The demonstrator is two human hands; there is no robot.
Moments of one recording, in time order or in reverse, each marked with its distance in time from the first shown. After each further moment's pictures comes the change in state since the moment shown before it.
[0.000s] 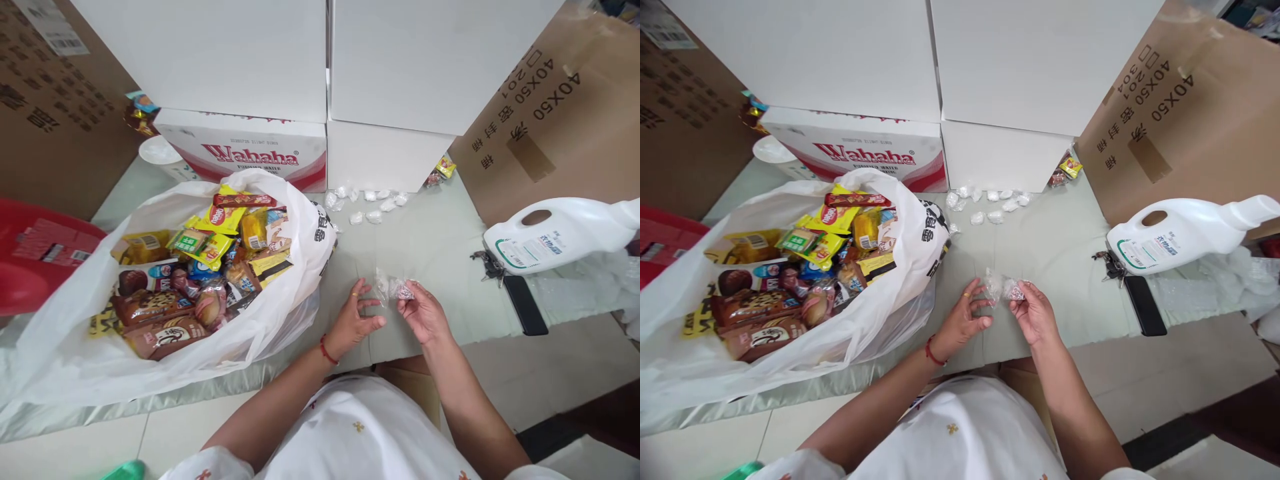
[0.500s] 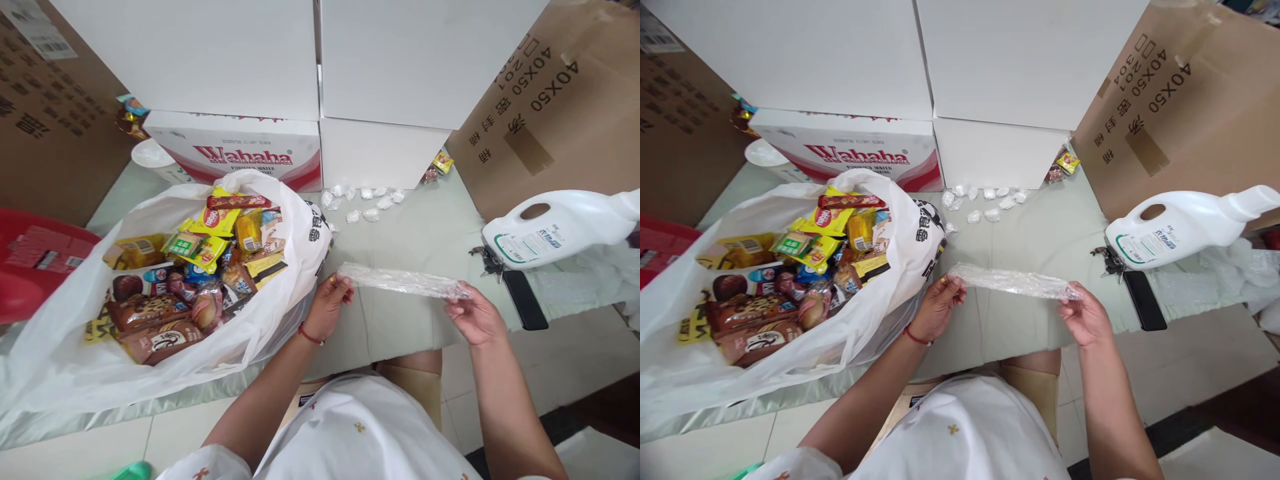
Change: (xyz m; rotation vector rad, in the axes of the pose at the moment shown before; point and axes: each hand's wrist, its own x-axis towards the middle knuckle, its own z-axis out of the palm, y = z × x) left_hand 0.019 0.033 -0.024 -0.113 0.202 0.038; right_hand -0.013 -0.068 -0.074 0.081 0.175 0.007
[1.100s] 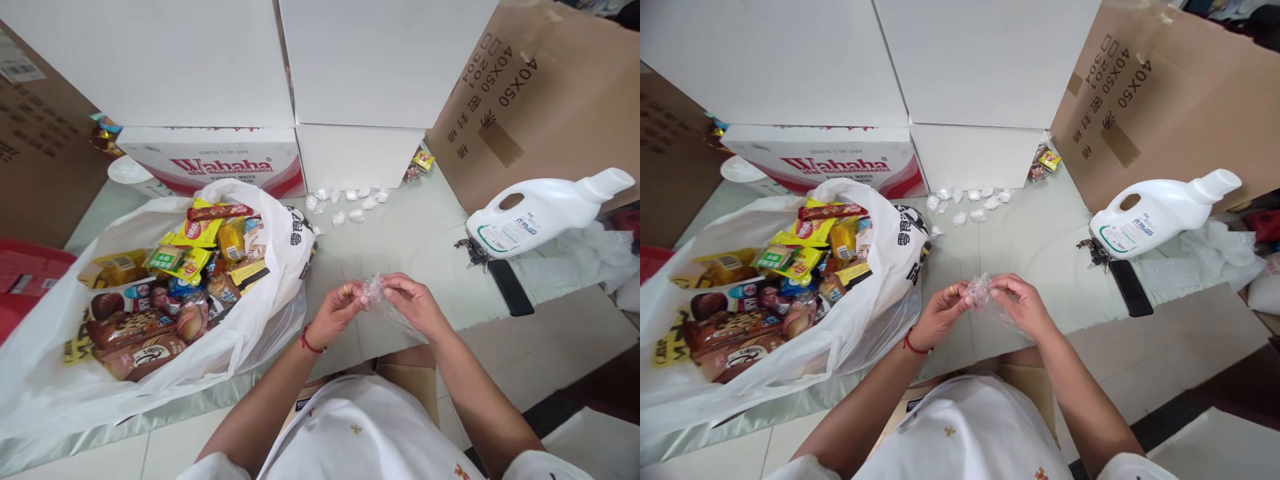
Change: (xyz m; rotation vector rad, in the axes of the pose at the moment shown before) left_hand -0.016 0.016 0.035 0.150 -0.416 0.150; right_hand -0.019 0.031 0.059 -0.776 -0.486 -0.483
